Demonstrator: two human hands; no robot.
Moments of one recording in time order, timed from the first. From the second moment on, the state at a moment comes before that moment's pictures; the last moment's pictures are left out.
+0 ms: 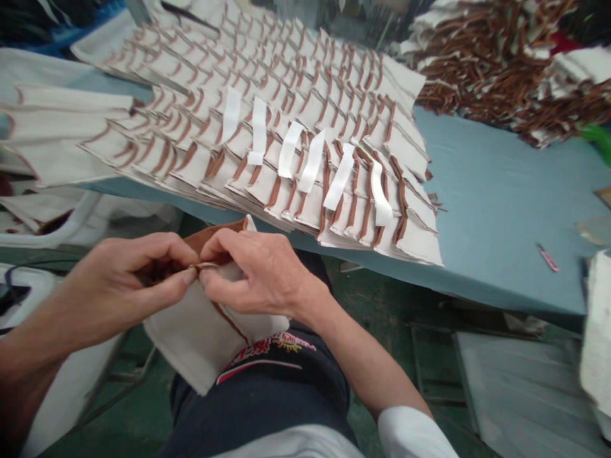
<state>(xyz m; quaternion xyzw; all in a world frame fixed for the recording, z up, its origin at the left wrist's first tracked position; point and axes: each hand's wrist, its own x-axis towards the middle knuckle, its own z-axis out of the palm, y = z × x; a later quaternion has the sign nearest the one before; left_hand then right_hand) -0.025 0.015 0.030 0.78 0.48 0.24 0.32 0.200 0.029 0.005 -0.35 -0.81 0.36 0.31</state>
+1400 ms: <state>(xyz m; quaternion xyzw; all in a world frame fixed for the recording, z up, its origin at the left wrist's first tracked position) -0.038 -0.018 0.001 0.82 0.46 0.26 0.20 0.196 0.031 0.019 -0.36 -0.62 0.67 0.20</state>
